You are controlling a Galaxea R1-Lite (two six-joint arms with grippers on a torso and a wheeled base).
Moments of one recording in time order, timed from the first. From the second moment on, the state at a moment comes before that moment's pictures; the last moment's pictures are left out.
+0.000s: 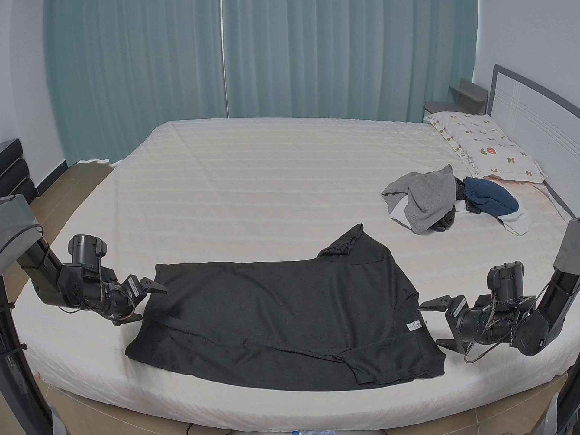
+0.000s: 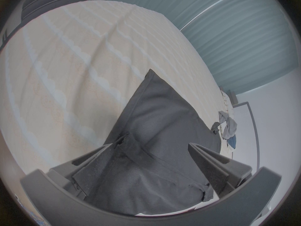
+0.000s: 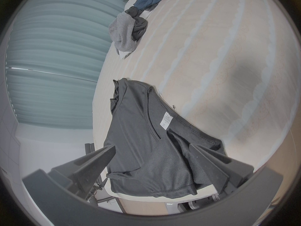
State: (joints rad) left arm 0.14 2.11 -0.77 -0.42 -0.42 -0.58; right arm 0.16 2.01 -0.33 -0.96 0.28 1.08
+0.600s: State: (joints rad) left arm 0.12 2.16 -0.77 -0.43 -0.36 -0.54; right arm 0.16 2.01 -0.33 -0.96 0.28 1.07
